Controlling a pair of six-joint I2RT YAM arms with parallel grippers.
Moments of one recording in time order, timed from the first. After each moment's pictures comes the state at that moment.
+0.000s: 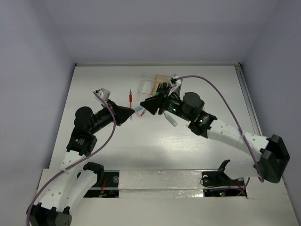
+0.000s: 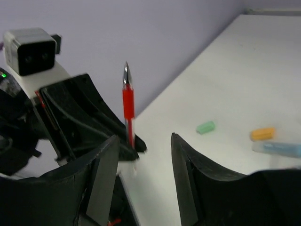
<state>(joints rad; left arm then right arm) -0.28 0.68 0.63 0.02 0.60 -0.51 0.86 1.36 1.00 0.48 -0.16 0.63</state>
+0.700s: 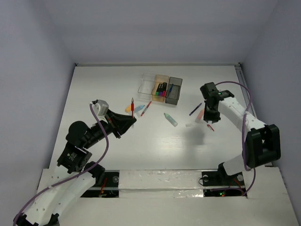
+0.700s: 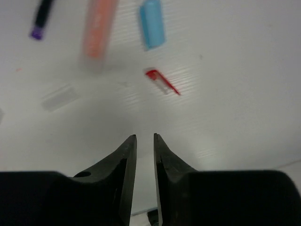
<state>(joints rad) -0.51 0.47 0.66 -0.10 0.44 -0.43 0.34 1.45 1.14 -0.96 0.35 0.51</state>
